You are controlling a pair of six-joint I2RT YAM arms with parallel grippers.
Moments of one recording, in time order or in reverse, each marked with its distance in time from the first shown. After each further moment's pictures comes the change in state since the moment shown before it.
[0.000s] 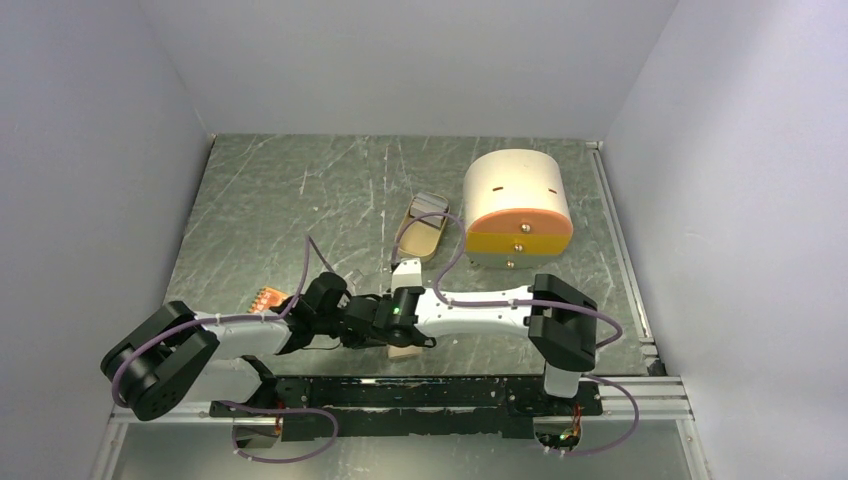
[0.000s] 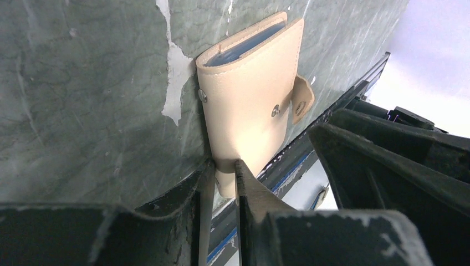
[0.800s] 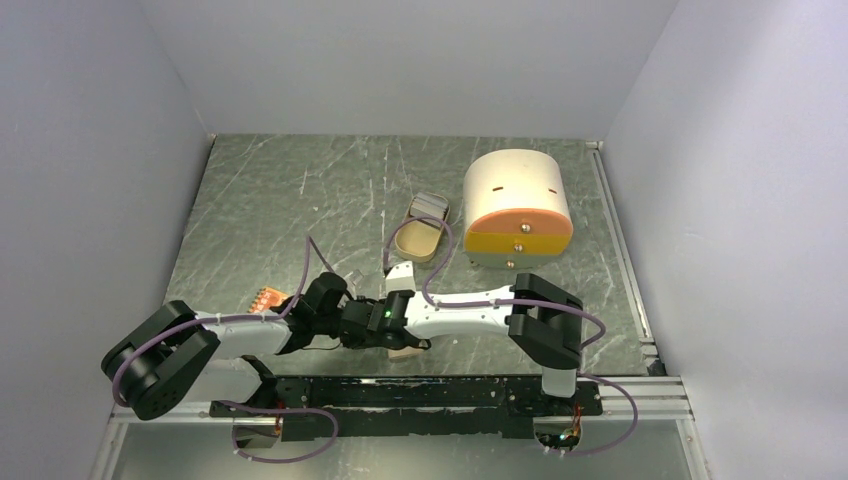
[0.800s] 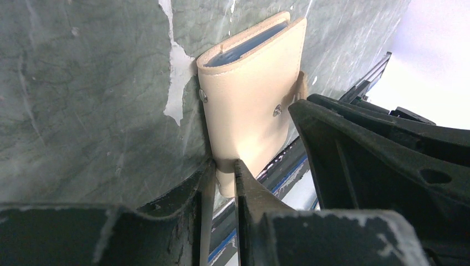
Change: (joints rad) left arm -0.001 0.004 0.000 -0.002 -0.001 0.001; right arm -0.001 0.079 0.004 0.023 0.024 -0.073
